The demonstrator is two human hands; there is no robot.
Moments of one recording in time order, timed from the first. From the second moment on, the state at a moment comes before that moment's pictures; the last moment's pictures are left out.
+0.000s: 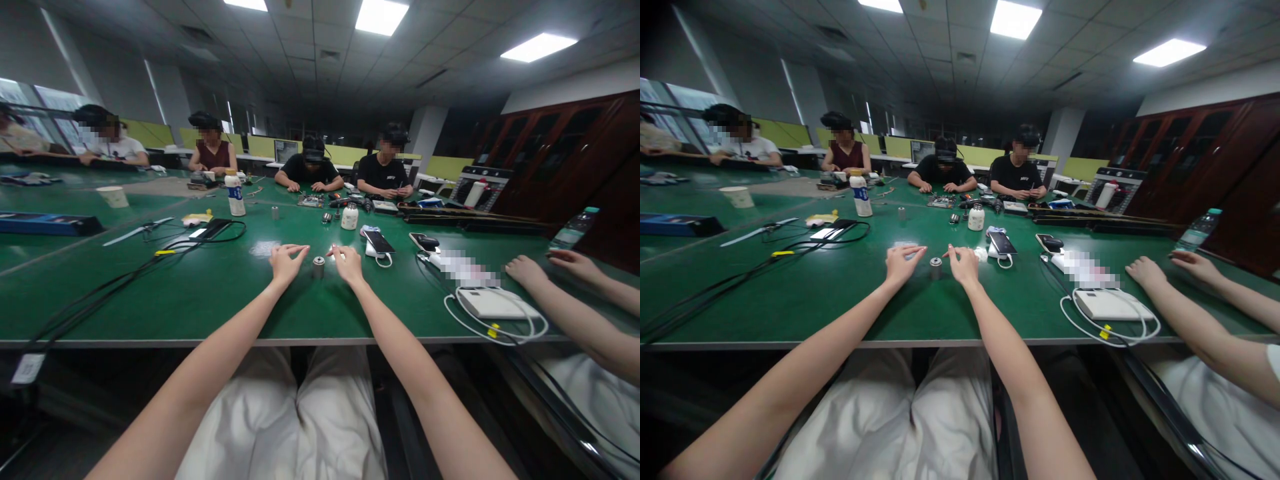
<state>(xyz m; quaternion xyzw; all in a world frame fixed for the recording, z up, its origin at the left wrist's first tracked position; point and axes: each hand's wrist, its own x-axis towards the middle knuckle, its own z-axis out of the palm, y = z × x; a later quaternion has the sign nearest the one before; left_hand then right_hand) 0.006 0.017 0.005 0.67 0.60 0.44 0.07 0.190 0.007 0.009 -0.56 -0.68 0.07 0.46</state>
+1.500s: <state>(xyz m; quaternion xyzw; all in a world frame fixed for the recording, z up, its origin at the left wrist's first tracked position) 0.015 0.002 0.003 0.79 0.48 0.35 0.12 0.187 0.012 0.010 -0.45 -0.64 0.23 0.58</state>
